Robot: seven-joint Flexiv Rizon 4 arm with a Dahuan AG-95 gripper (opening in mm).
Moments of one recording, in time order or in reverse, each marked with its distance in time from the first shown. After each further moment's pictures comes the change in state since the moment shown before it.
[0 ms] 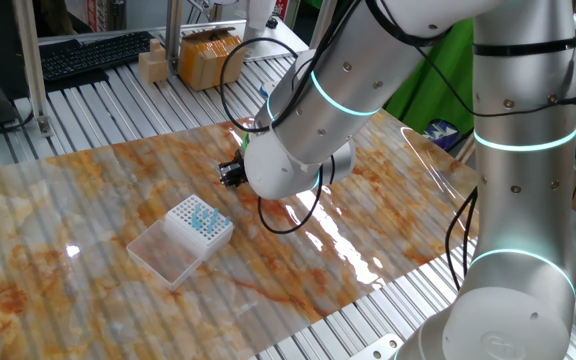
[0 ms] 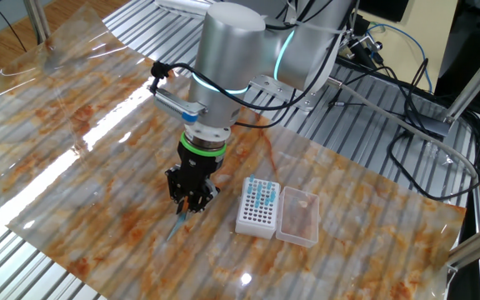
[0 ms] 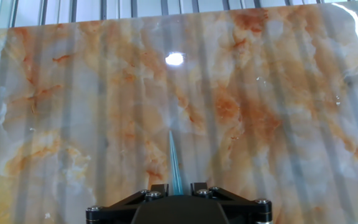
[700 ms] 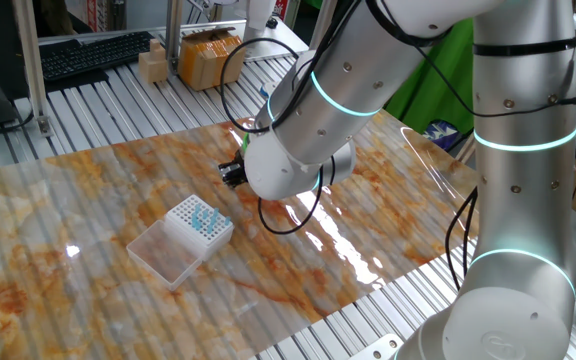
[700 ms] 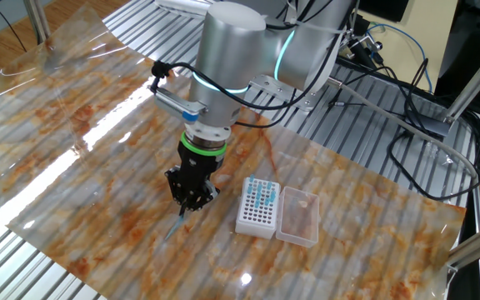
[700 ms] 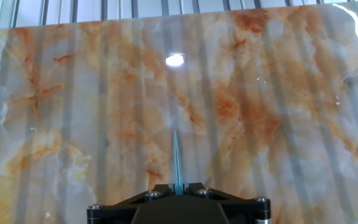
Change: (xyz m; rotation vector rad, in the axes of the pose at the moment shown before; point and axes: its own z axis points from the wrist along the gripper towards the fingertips) arm 0.000 0.000 -0.001 -0.001 -0.004 -0.002
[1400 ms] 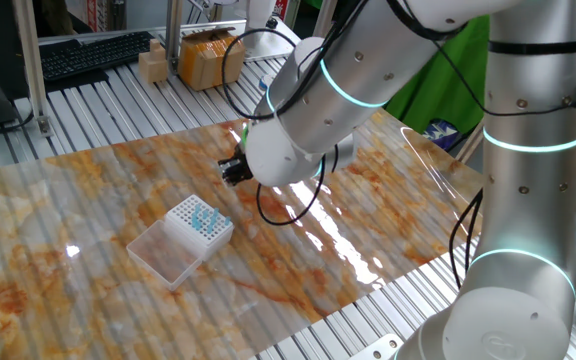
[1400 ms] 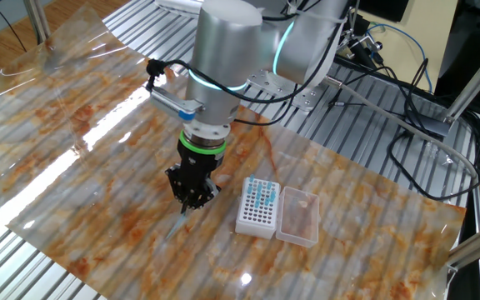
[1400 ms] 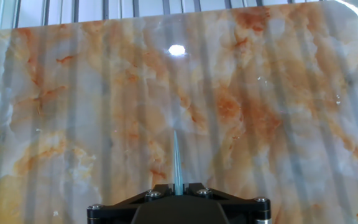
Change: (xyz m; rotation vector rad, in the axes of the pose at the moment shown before) arm -0.002 0.003 -0.009 -0.003 0.046 0.021
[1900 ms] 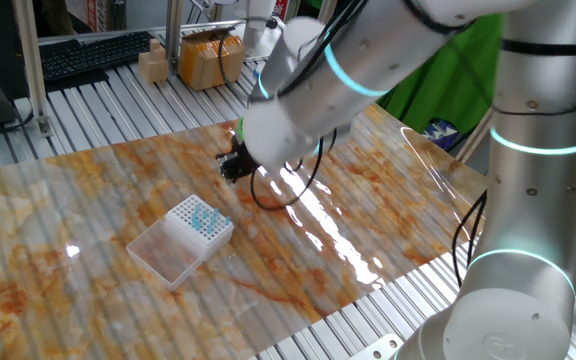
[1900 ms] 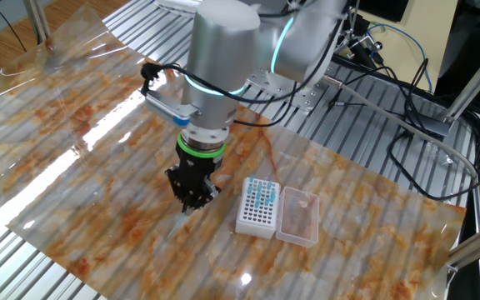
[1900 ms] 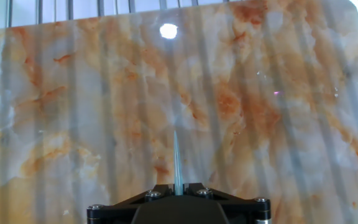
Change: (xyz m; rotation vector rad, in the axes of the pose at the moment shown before) arm 0.000 0.007 -0.021 0.003 0.107 0.037
